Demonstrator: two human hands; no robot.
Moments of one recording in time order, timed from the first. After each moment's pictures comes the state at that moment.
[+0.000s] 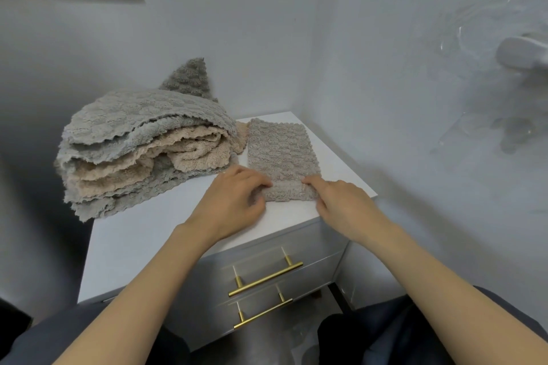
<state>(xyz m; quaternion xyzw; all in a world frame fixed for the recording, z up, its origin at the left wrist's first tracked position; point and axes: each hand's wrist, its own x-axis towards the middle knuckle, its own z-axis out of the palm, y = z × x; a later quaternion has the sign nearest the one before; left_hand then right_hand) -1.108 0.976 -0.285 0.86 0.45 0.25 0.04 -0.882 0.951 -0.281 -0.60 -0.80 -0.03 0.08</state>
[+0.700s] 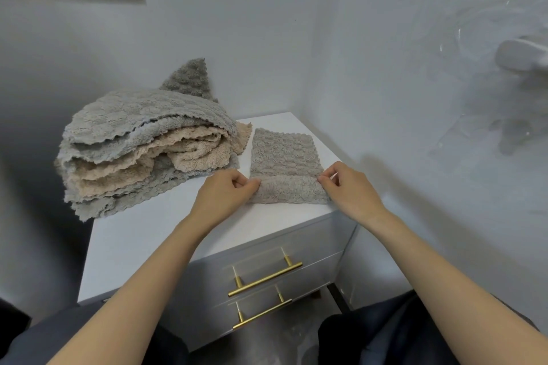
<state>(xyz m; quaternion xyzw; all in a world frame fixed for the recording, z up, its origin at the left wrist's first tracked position) -1.107 0.984 -0.283 0.69 0.60 0.32 0.27 -0.875 0.967 -0.273 -0.70 -0.65 0.15 0.26</state>
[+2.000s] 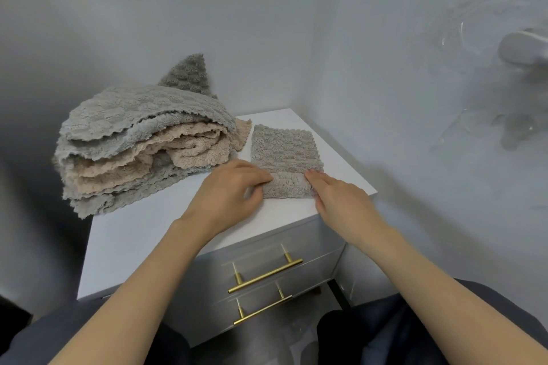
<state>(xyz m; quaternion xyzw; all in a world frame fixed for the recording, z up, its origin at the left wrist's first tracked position) -1.109 0.975 -0.279 0.86 0.43 0.28 0.01 -0.888 0.947 -0.286 -0.62 -0.78 -0.03 0.08</state>
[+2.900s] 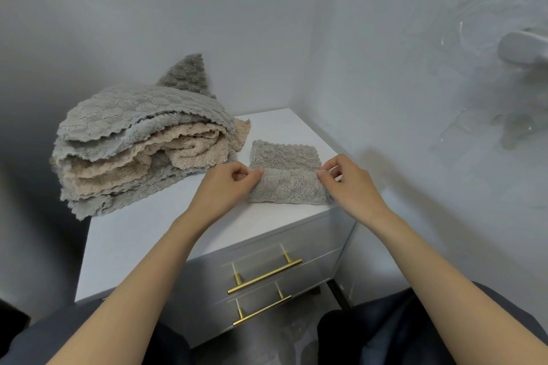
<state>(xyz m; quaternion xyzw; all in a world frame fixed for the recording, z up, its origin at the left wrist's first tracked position) -1.108 0.989 -0.285 0.69 0.56 0.36 0.30 -0.879 0.960 -0.271 -0.67 -0.63 0.20 0.35</state>
